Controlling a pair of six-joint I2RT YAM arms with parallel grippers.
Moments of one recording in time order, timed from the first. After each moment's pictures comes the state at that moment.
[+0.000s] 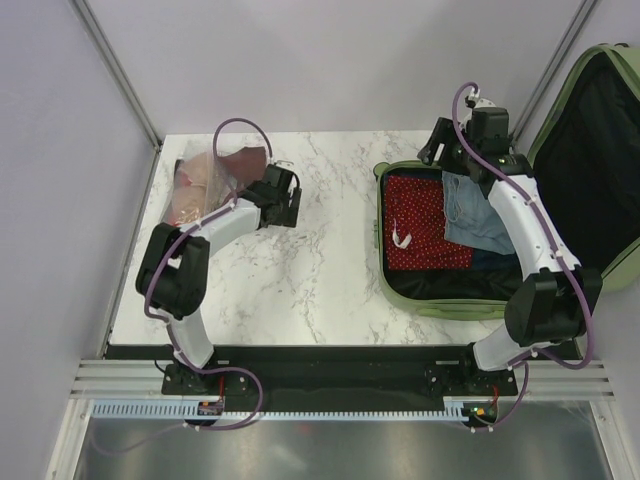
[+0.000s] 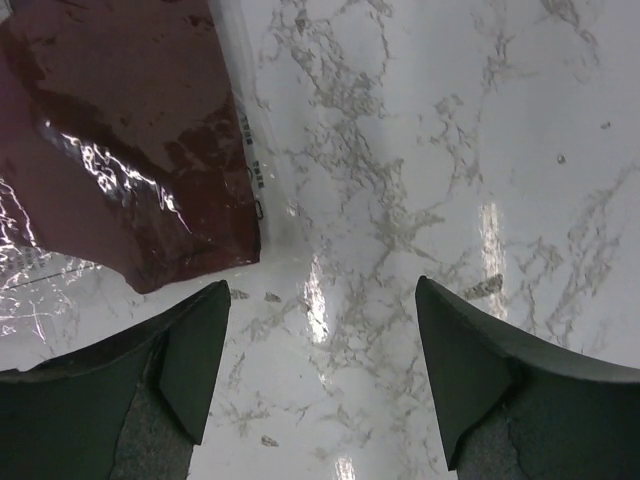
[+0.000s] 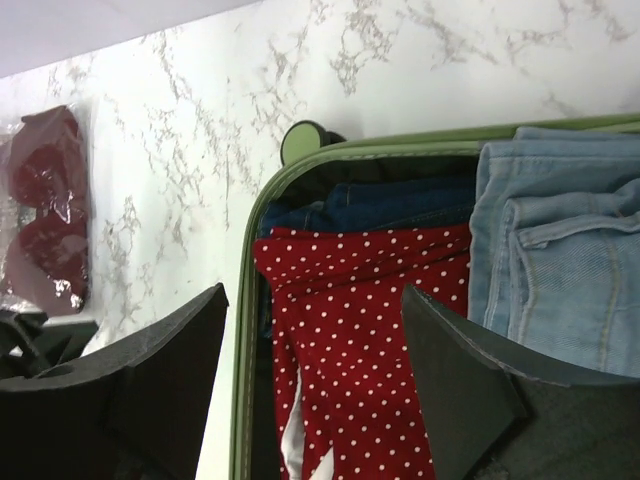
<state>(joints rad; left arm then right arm) -0.44 1.78 1.21 -0.33 -0.28 -0.16 0.07 1.56 1.50 -0.48 -0.12 0.35</state>
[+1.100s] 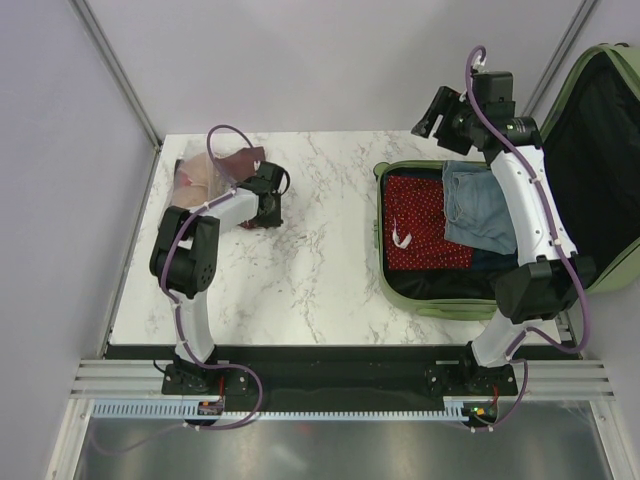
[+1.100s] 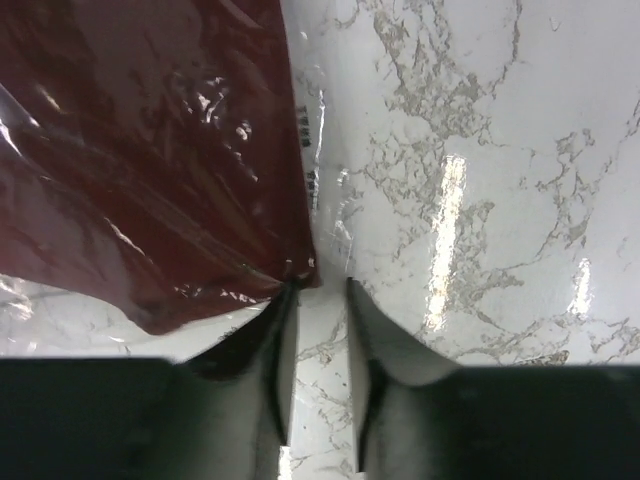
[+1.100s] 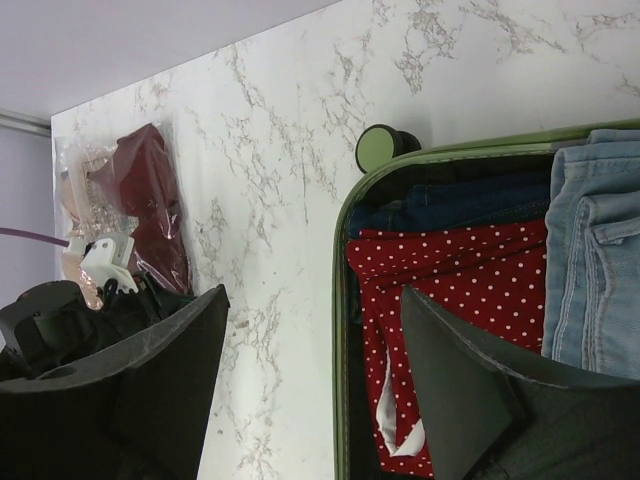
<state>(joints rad) -0.35 1.99 1.35 -0.45 -0.21 -0.30 0.10 1.72 1.94 -0.81 -0.17 0.50</state>
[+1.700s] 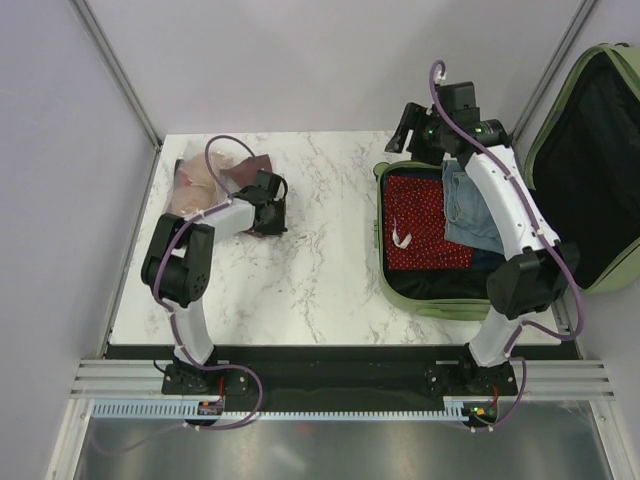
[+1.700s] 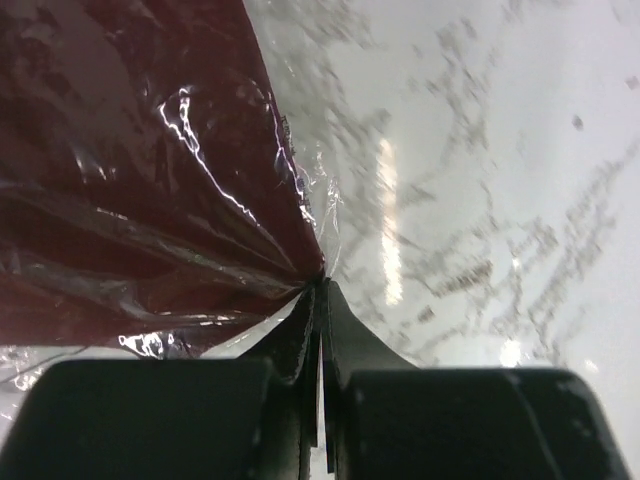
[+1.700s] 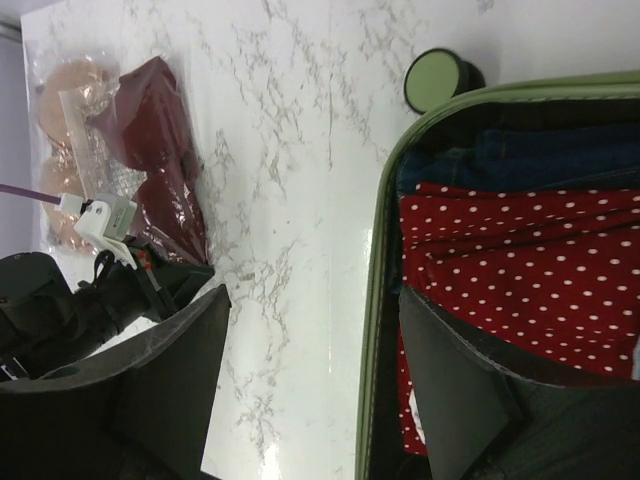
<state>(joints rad) -0.35 1.91 1.23 -0.35 -0.05 -0.30 0.22 1.76 1.91 -0.82 -0.16 0.50</state>
